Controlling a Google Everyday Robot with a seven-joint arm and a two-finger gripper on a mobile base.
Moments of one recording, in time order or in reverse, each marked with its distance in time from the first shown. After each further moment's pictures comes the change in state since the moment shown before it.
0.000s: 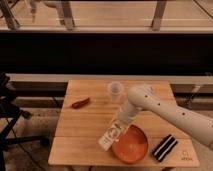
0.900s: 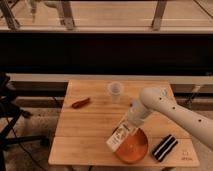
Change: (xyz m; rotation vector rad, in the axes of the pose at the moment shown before) arm 0.012 0.038 -0.020 0.040 0.002 0.033
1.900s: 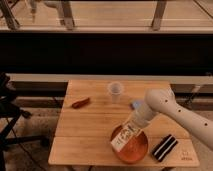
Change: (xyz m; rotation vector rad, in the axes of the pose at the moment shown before) arm 0.013 0.018 -0.001 0.008 0.018 0.018
